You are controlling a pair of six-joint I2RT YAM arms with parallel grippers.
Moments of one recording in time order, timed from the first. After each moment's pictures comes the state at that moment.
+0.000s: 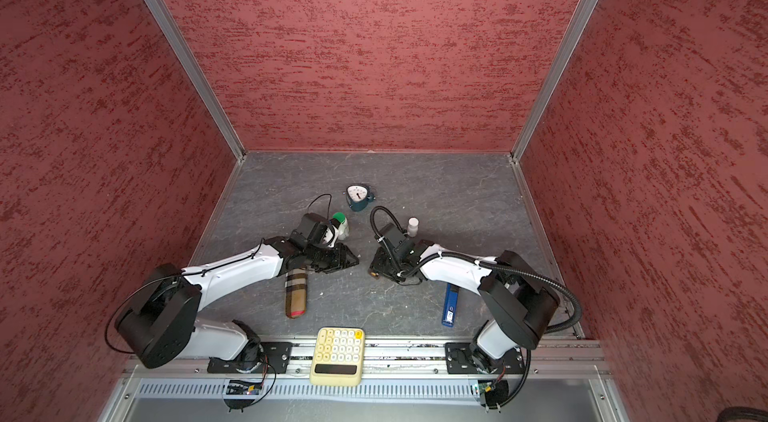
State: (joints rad) left arm -0.60 1.41 0.71 -0.26 0.45 -0.72; right arm 0.82 1.56 0.84 -0.29 -0.18 1.14
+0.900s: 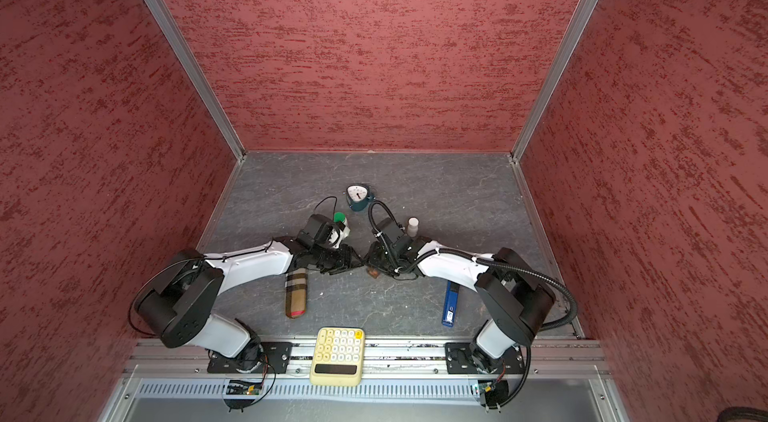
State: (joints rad) left arm -0.60 1.53 0.71 -0.17 0.51 -0.74; right arm 0.81 1.59 0.88 -0.23 -0.22 1.14
